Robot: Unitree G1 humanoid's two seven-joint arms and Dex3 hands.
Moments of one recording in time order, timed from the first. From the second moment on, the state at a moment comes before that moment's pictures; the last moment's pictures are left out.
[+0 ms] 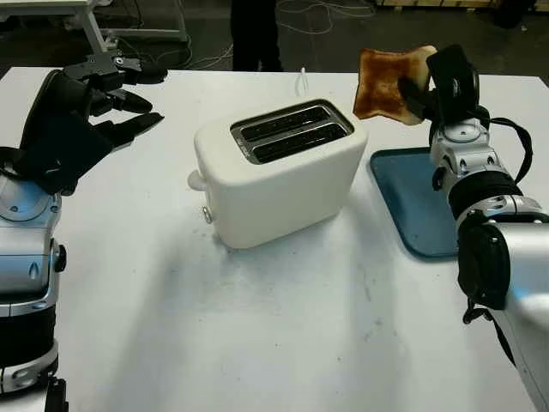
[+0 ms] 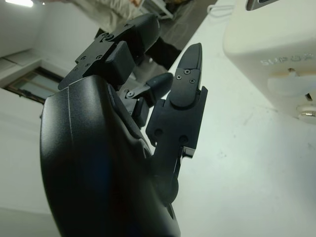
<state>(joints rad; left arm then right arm) -0.41 0.54 0.18 -0.29 0.07 0.31 -0.28 -1.17 -0.39 -0.15 1.34 -0.11 -0.09 -0.19</state>
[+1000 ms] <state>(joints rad) -0.41 0.53 0.18 -0.28 0.07 0.31 -0.28 -1.17 -0.38 -0.17 1.34 -0.10 -0.09 -0.19</state>
